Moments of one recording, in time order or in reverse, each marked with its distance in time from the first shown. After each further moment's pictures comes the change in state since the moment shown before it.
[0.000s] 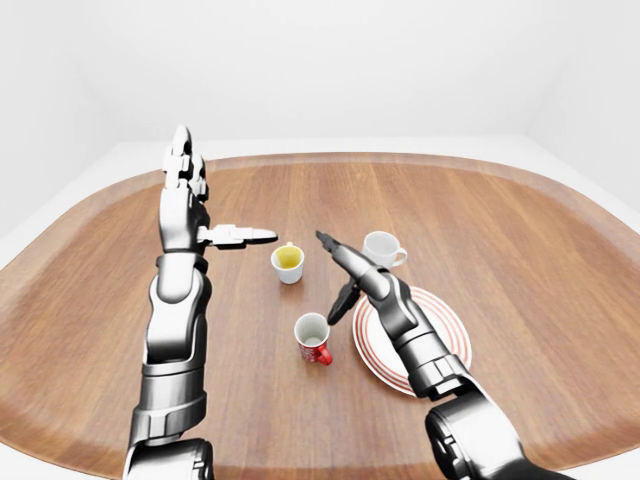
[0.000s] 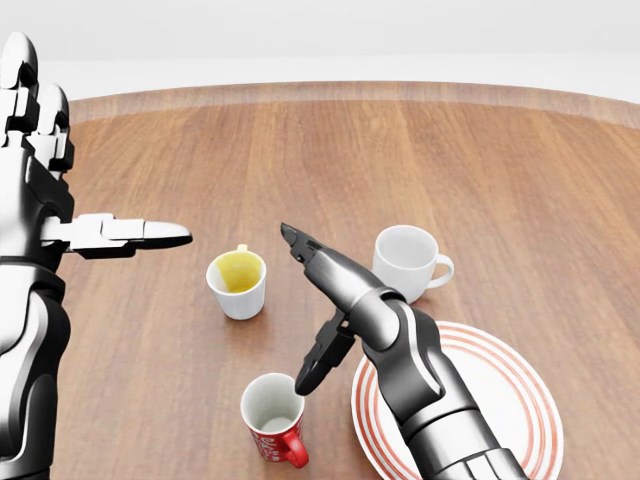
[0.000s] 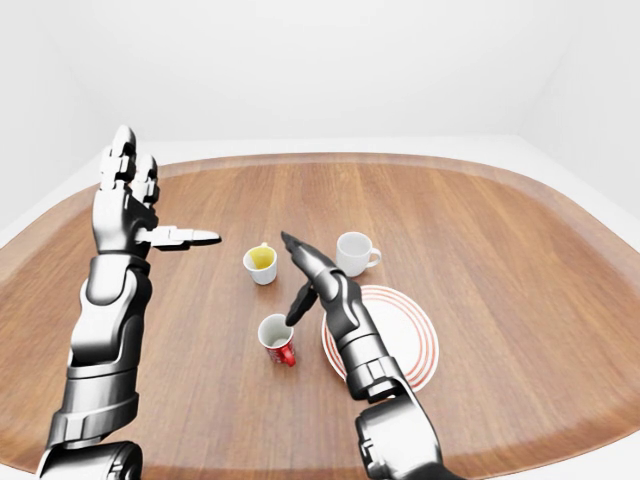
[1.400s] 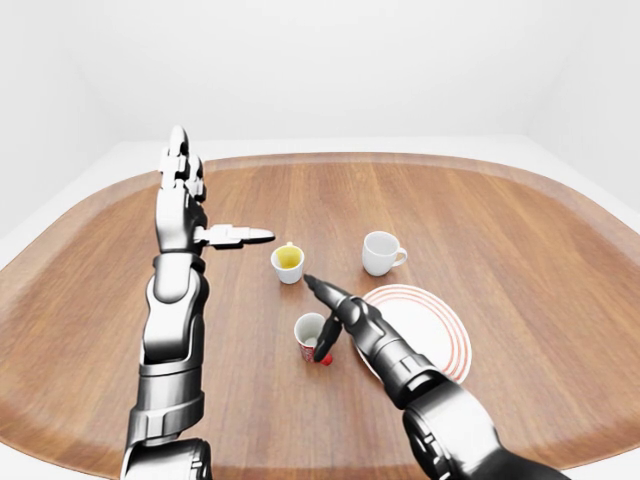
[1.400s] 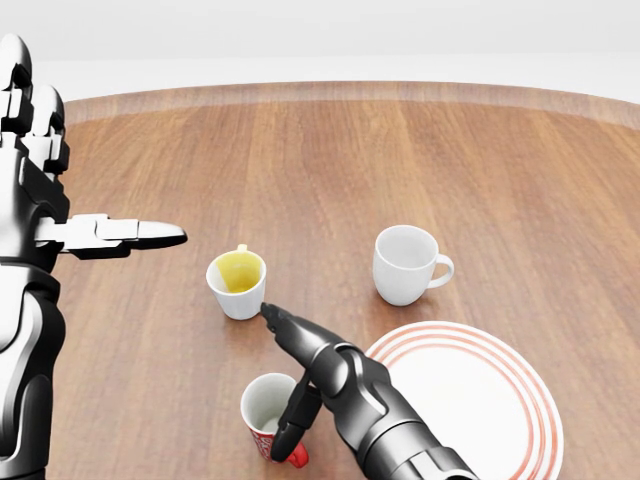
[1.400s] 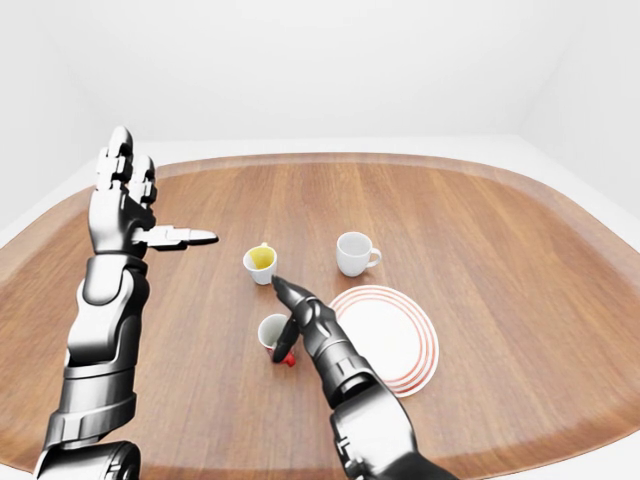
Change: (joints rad) left arm 0.003 0.009 0.009 0.004 -0.016 0.000 -0.001; right arm -0.088 0.121 0.036 0.457 -0.033 0.000 -0.127
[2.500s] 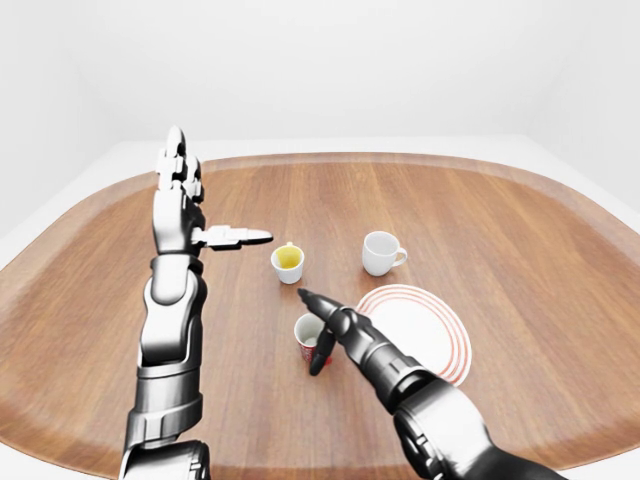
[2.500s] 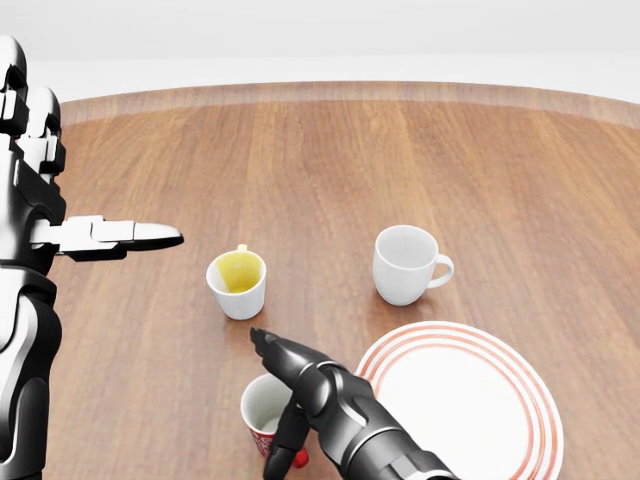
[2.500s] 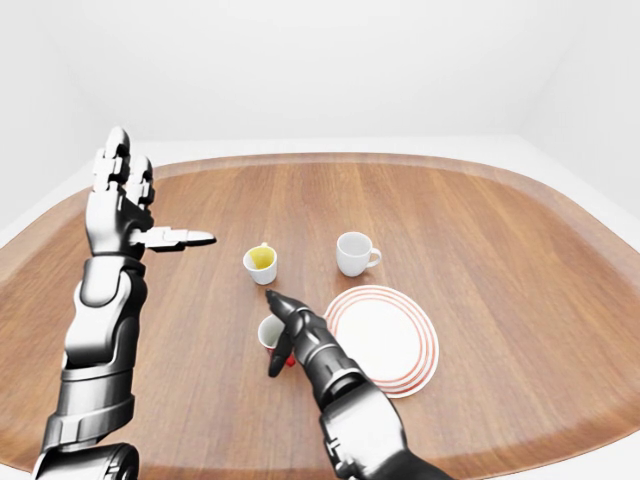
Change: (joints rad) left arm 0.010 0.004 0.006 -0.011 -0.012 0.000 -0.002; right arm -0.031 0.052 0.005 0.139 -0.044 0.000 -0.038
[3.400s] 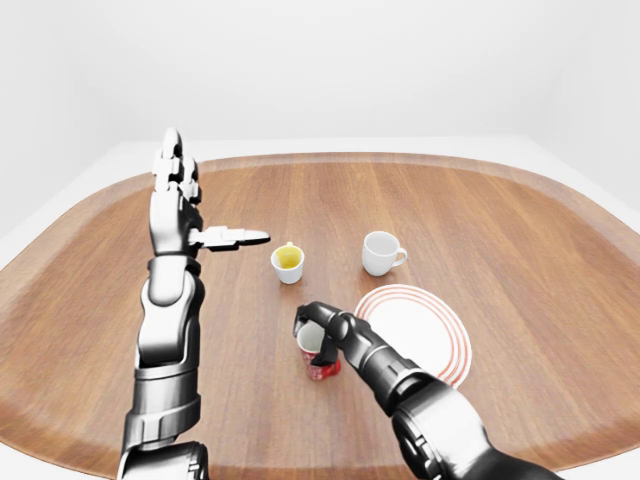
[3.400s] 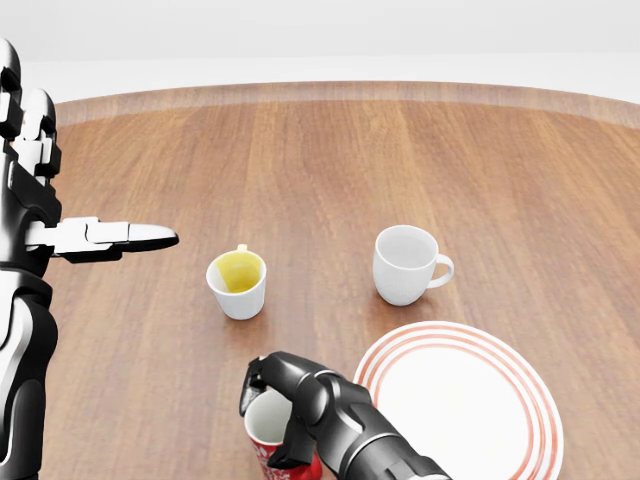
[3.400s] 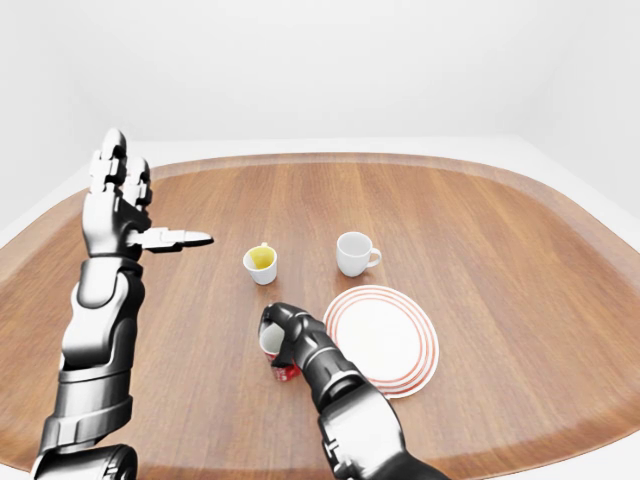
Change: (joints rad) left arm 0.007 0.006 0.008 0.000 -0.013 0.000 0.001; right arm 0.007 0.015 -0.020 0.028 -0.060 0.000 0.036
